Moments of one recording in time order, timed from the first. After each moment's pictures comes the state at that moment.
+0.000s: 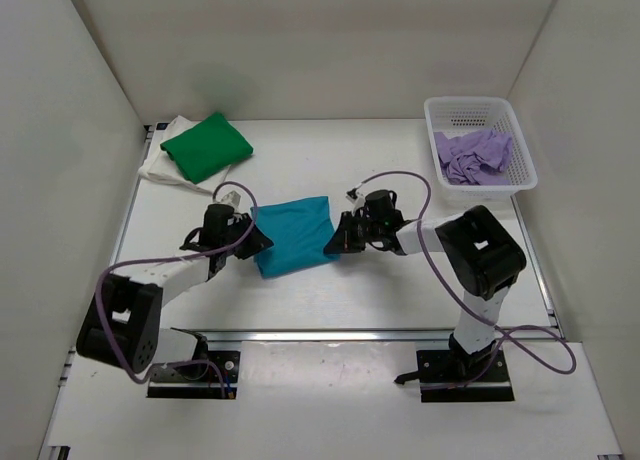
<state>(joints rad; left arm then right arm) -0.28 1.29 0.49 0.10 0.24 -0.71 0.52 1.82 0.86 0.31 -0.64 0.65</state>
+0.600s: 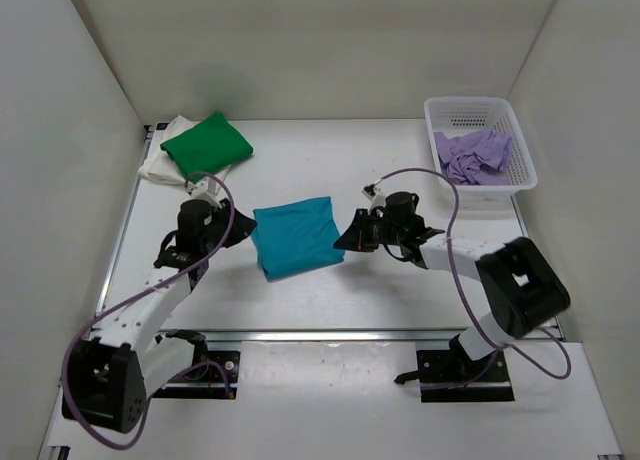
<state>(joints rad) -0.24 1.06 0.55 -0.02 0.15 -0.65 0.49 1.59 0.68 0.34 -0.62 0.64</state>
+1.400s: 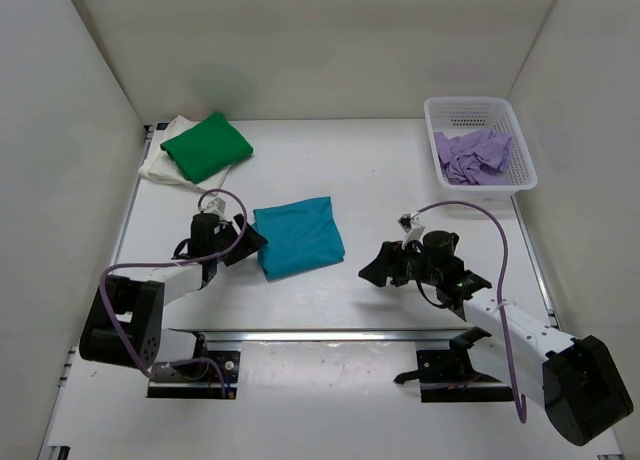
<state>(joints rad) -0.16 1.32 0.40 0.24 0.24 -0.65 0.46 0.94 0.32 0.10 -0.46 0.50</state>
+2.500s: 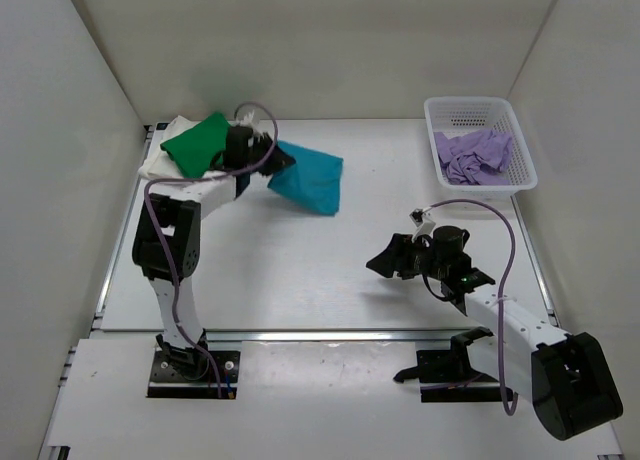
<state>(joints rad) -0.26 1.91 1.22 0.21 0.31 -0.73 0.33 0.97 0.31 0.14 -0.52 0.51</state>
